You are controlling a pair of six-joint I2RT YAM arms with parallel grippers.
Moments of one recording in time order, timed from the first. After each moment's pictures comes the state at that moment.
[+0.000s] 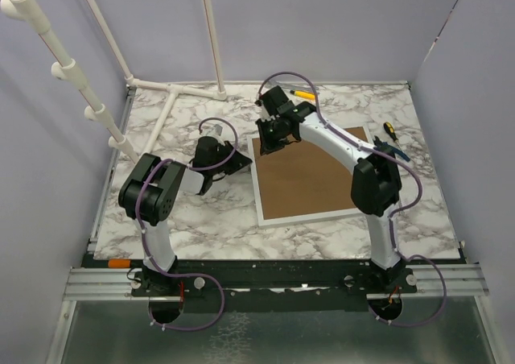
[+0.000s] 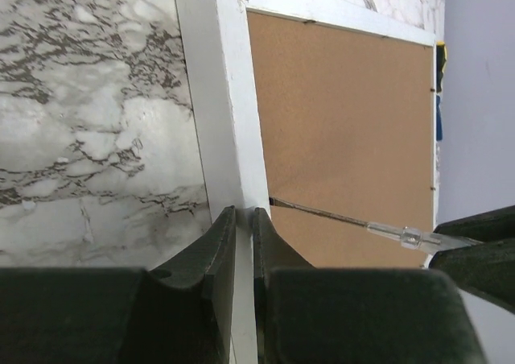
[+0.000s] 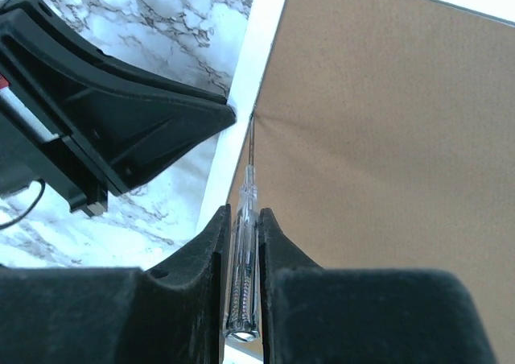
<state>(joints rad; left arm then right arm) -0.35 1.88 0.75 0.69 0.34 -0.88 0.68 2.14 1.95 -0.83 -0.10 0.30</state>
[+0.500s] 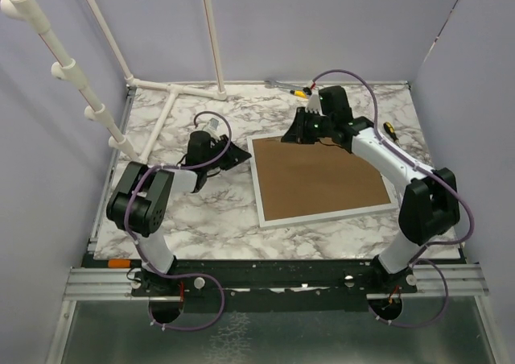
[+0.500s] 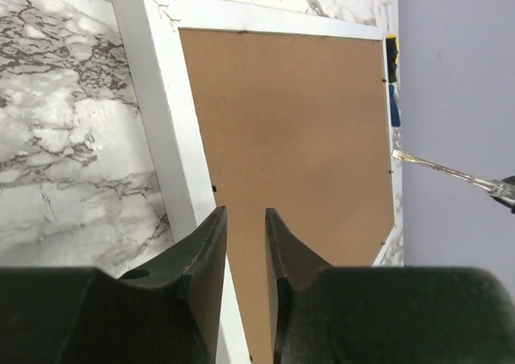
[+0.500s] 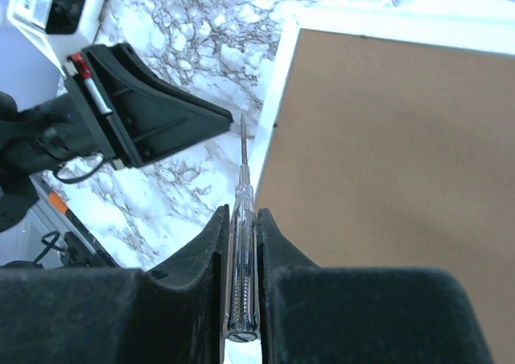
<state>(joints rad) -0.30 1.78 0.74 0.64 0.47 -0.89 0.45 1.72 1.41 -0.37 -0.42 0.40</state>
